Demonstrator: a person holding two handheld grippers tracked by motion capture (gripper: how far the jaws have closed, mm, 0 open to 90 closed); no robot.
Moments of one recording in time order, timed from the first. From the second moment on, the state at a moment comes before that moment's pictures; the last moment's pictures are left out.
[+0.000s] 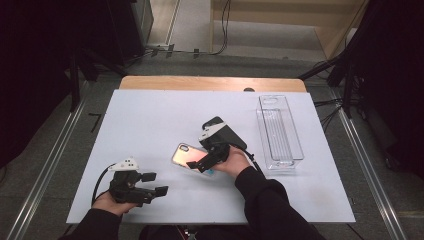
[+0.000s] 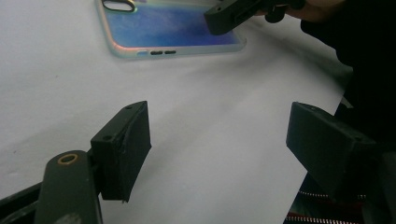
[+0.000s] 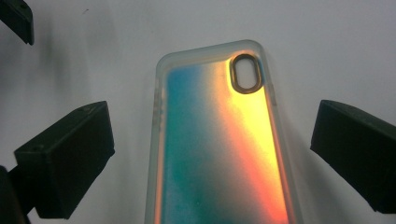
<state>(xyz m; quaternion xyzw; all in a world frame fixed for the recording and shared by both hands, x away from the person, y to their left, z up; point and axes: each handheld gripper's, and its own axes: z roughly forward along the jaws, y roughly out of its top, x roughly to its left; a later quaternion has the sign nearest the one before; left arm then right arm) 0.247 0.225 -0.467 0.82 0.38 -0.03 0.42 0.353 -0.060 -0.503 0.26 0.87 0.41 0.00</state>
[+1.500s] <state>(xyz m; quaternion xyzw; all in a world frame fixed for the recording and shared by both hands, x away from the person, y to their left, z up) 0.248 0.224 -0.468 0.82 0.38 -0.03 0.42 0.342 -0.059 -0.513 0.18 0.90 0.39 0.06</state>
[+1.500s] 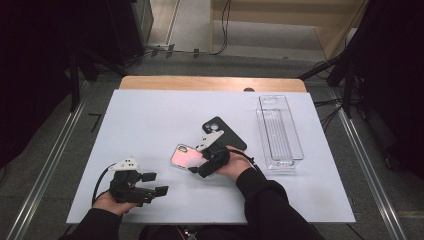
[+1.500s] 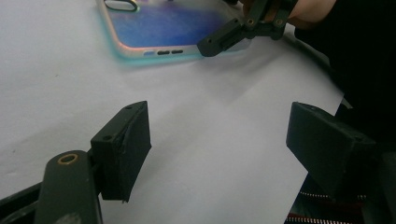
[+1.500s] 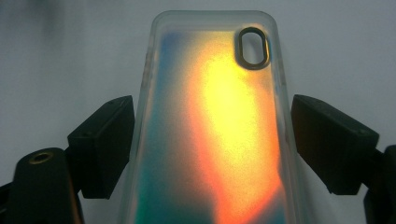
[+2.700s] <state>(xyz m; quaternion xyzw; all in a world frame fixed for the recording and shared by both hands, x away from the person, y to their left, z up) 0.269 0.194 -0.449 0.82 0.38 -0.05 0.42 0.301 -0.127 -0.454 0.30 0.84 0.45 0.05</state>
